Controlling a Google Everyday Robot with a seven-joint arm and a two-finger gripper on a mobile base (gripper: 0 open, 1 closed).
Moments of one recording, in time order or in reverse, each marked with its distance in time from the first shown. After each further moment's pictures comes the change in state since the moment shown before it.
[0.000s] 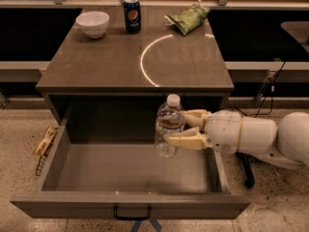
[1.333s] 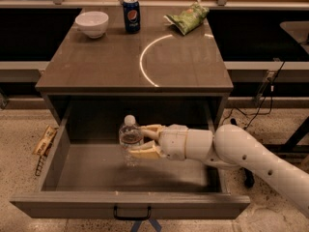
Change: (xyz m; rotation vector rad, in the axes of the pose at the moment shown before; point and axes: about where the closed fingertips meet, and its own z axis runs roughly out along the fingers) arm 0.067 0.022 0.121 -0.083 -0.005 -0.041
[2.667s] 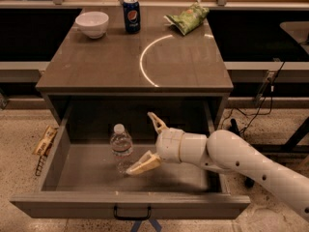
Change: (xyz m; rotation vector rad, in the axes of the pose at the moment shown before) arm 0.025 -0.003 0.014 0.065 0.084 -0.099
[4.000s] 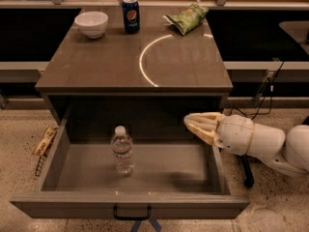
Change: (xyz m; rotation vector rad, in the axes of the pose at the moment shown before) arm -0.030 -0.063 -0.162 0.119 -0.142 0.078
